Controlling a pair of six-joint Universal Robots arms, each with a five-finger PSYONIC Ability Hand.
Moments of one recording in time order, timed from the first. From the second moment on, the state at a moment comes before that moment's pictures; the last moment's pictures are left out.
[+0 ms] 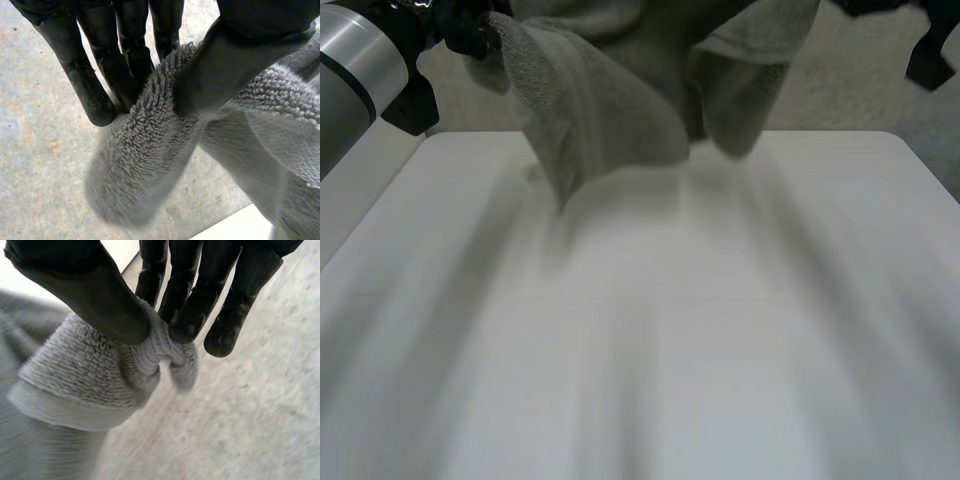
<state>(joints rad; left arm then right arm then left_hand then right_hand) 4.42 -1.87 -0.97 3.03 -1.32 3.02 1.75 -1.35 1.12 -0.22 1.03 3.18 1.30 1.30 1.31 1.35 1.14 1.33 1.30 1.33 1.32 1.16</state>
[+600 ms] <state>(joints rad) 4.51 -1.71 -1.41 3.06 -1.10 3.04 1.74 -1.40 1.28 0.07 0.82 2.95 1.31 1.30 1.32 1.35 1.14 1.33 1.30 1.33 1.32 1.16</state>
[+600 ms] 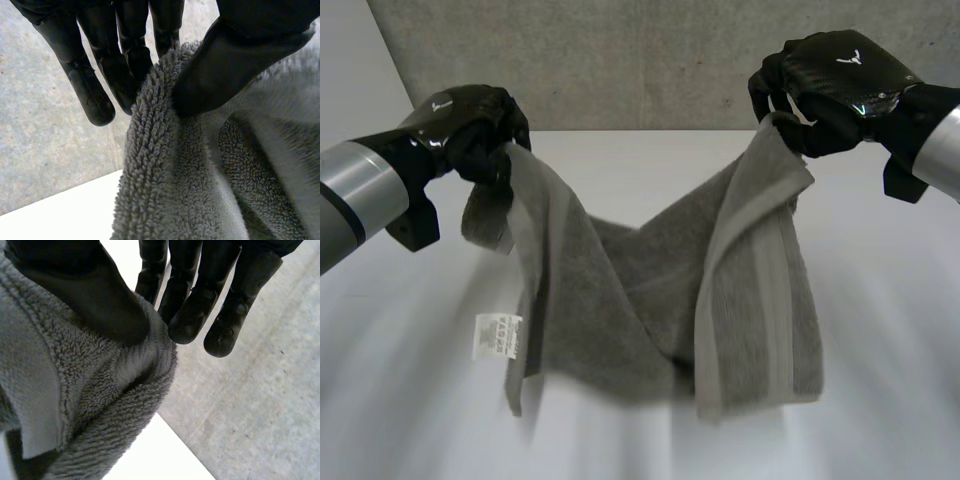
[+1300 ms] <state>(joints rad) 4.56 -2.00 -1.36 3.19 -1.19 3.02 1.85 -1.21 1.40 -0.08 1.18 2.66 0.25 0.26 0.26 0.27 0.06 0.23 0.24 0.24 0.26 0.06</state>
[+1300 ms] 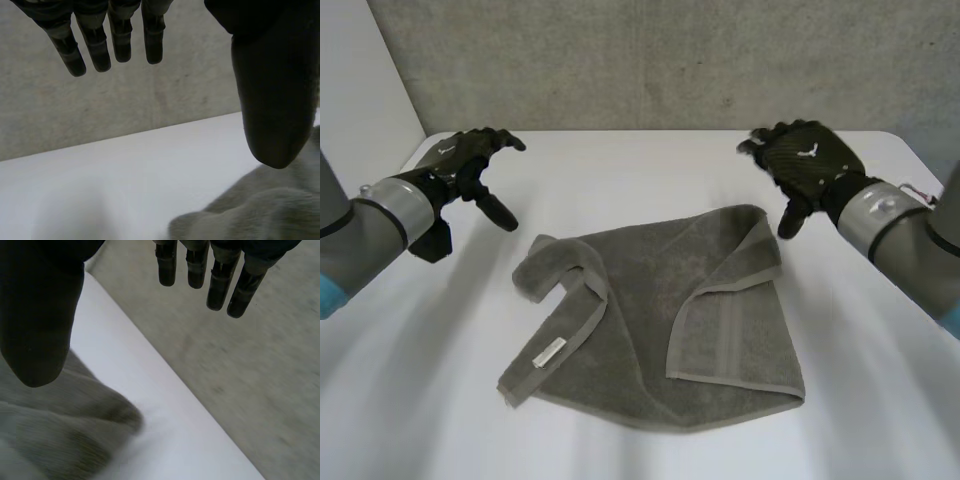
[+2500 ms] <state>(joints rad) 4.49 -1.80 -2.03 3.21 -1.09 3.80 2.09 -1.14 1.82 -0.14 1.09 2.38 0.25 0.26 0.26 0.27 0.06 0.59 0.58 0.59 0.59 0.41</state>
